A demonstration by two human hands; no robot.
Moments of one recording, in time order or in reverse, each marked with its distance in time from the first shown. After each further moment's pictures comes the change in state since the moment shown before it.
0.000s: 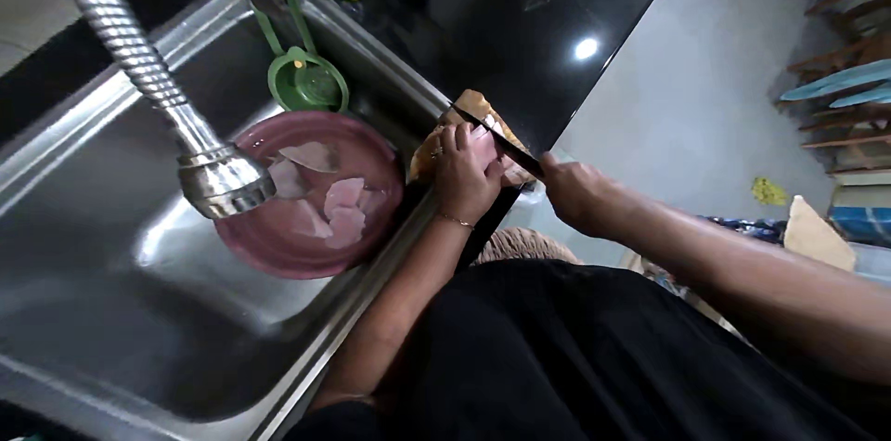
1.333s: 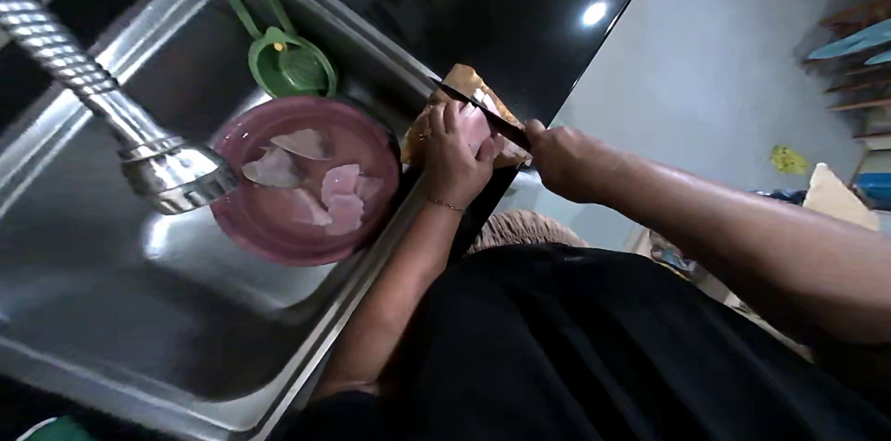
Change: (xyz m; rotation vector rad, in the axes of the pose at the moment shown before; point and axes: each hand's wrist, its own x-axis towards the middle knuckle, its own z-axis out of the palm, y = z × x) left_hand -0.002 -0.010 0.008 -0.025 0.070 0.096; right_hand 0.013 -0.002 -0.007 -0.026 -0.017 -0.069
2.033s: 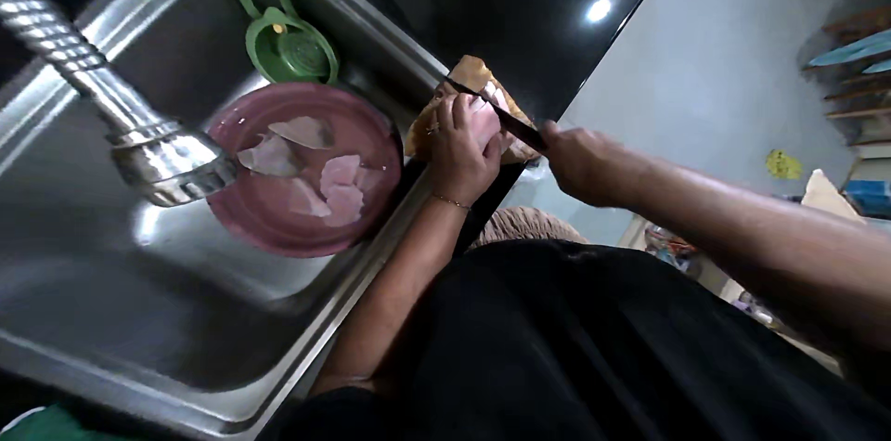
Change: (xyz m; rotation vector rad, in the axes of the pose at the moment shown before) left_hand -0.001 -0.006 0.007 -0.017 0.051 0.063; right_hand -0.002 0.013 0.011 0.036 0.068 -0.010
